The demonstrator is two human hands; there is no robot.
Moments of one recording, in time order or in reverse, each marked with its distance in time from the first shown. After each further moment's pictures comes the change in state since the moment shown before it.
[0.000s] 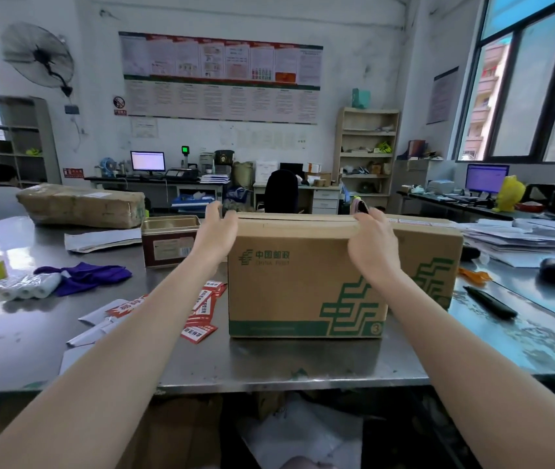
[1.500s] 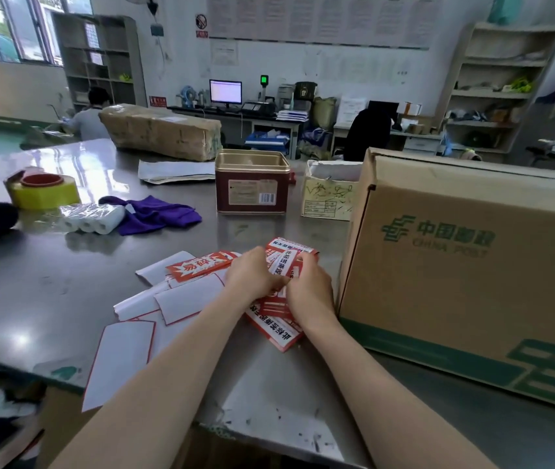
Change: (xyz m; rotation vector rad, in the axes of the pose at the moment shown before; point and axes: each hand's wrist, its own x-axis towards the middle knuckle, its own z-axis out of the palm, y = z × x) left_hand 0.091 -0.226 -0.033 0.769 -0.077 -0.229; right_hand -0.042 -0.106 0.297 0.395 -0.578 0.162
